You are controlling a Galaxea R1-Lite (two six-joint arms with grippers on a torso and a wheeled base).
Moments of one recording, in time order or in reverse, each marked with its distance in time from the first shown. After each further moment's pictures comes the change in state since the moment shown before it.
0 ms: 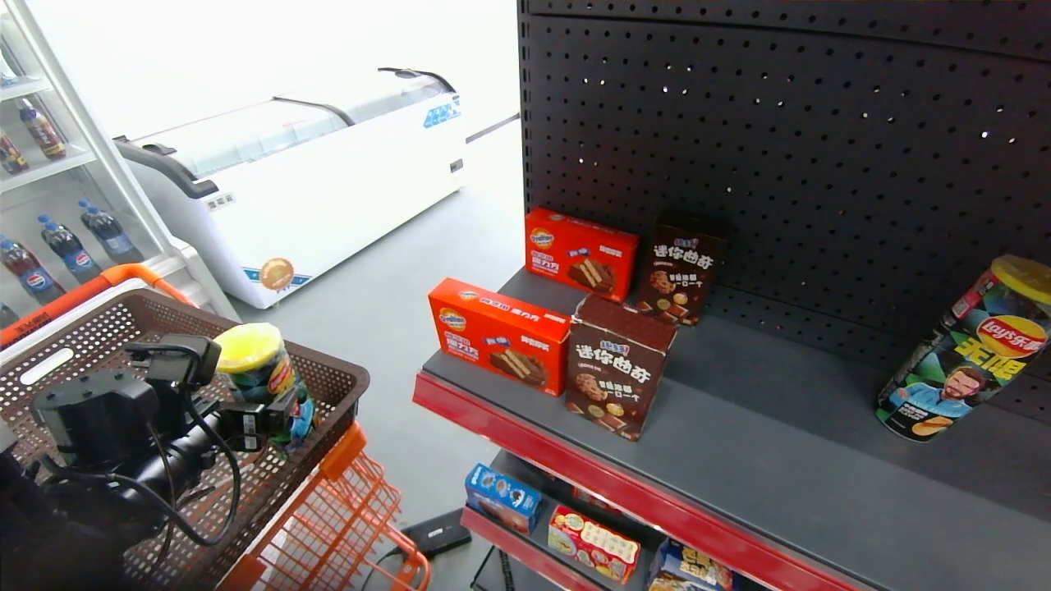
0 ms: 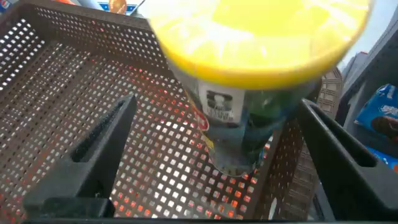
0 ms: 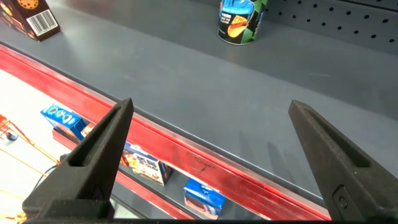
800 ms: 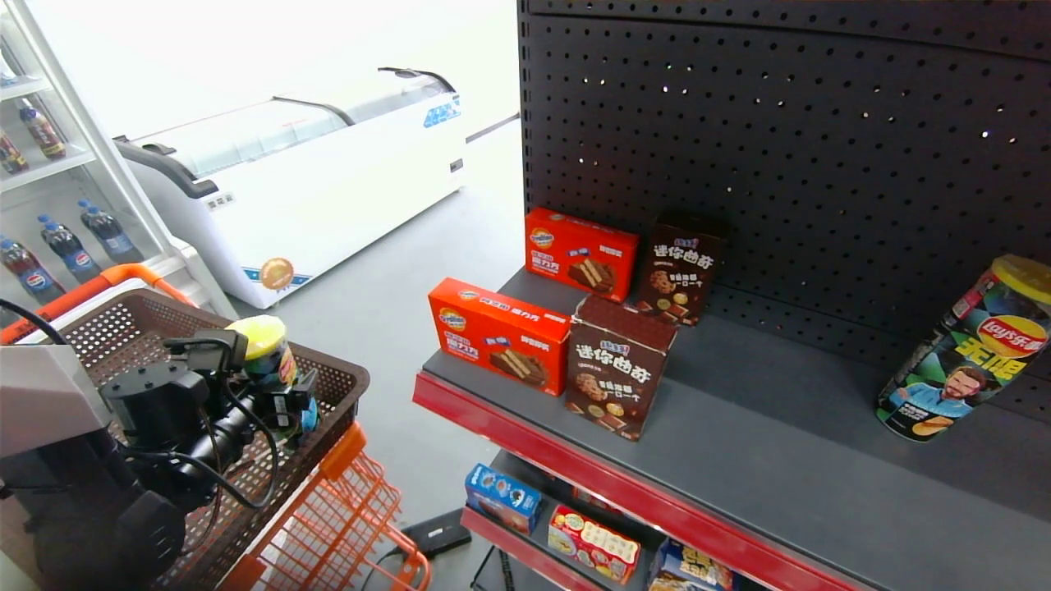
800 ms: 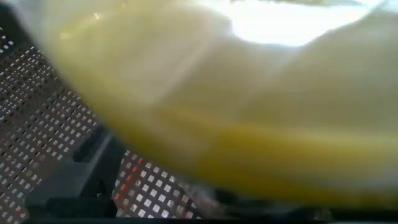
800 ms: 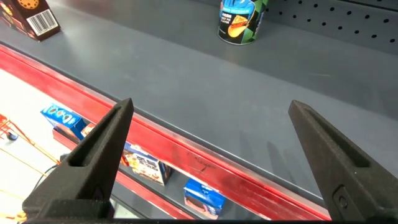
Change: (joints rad) left arm -0.009 0.201 -0.150 -0.109 0.001 -0.079; right arm 0.000 0.000 0.000 0.000 0.000 0.000
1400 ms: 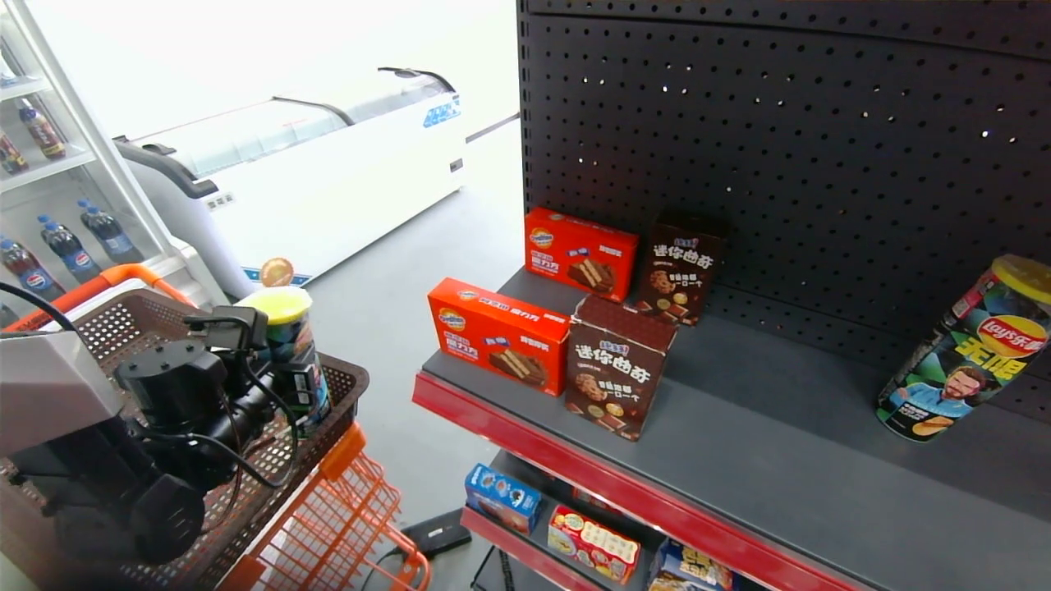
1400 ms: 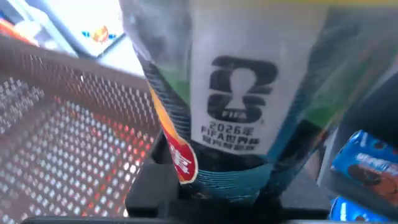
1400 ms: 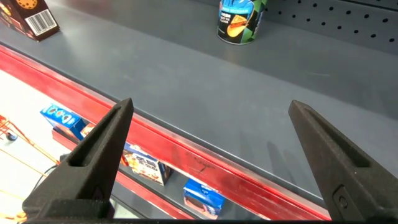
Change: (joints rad) left arm -0.068 -0.047 -0.063 0.026 0.000 0.008; right arm 0.001 0.000 0.000 0.000 0.000 0.000
